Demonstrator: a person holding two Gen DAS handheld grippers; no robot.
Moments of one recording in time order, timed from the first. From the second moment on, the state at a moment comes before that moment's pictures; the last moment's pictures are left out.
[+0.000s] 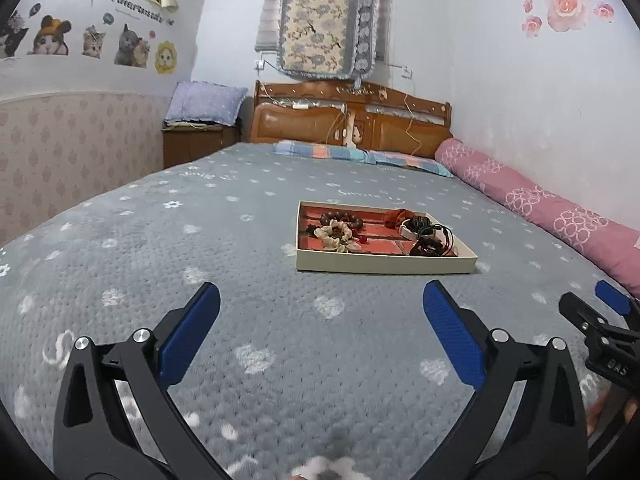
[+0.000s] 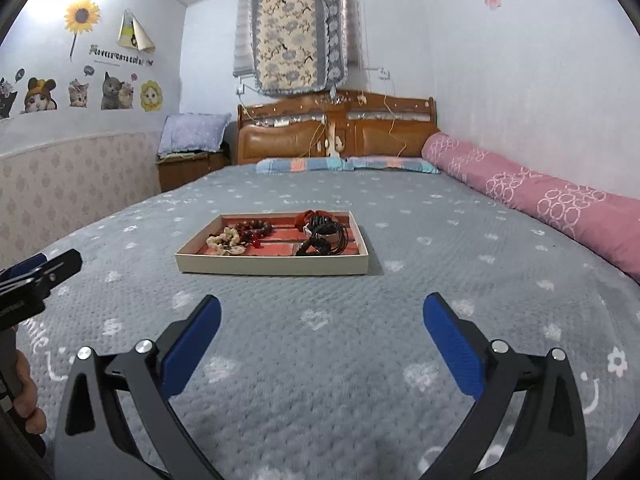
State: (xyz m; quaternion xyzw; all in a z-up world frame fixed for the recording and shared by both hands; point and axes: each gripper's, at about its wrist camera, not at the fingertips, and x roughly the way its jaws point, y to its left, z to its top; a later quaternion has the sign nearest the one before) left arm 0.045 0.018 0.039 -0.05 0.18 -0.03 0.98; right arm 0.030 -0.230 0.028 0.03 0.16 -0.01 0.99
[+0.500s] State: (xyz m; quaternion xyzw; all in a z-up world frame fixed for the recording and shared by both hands) left arm 0.015 -0.002 0.017 0.01 0.13 -0.01 0.99; right arm -0.004 -0.239 0.011 0.05 0.12 -0.04 0.99
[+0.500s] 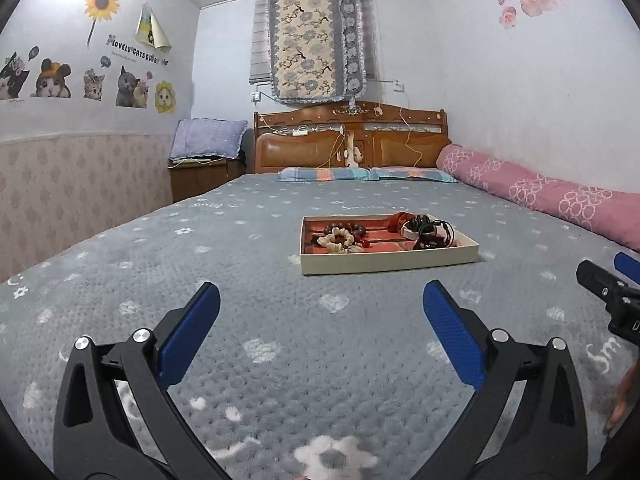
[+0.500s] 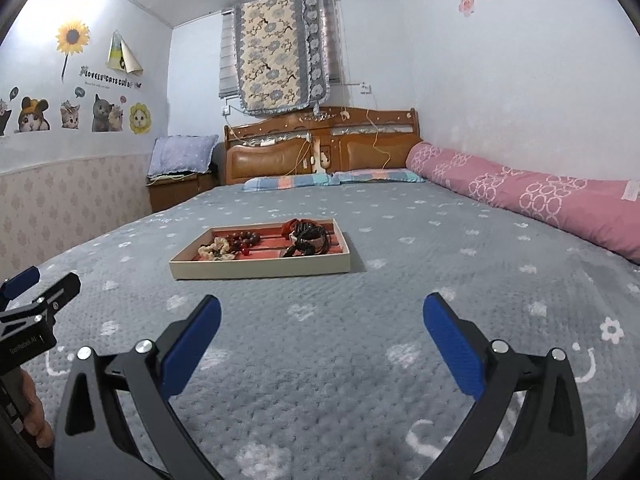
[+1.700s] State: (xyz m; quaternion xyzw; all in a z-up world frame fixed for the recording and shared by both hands) left arm 0.010 0.001 0.013 0.01 0.12 0.00 0.99; right arm -0.004 -0.234 0.008 0.03 0.12 -0.03 0.99
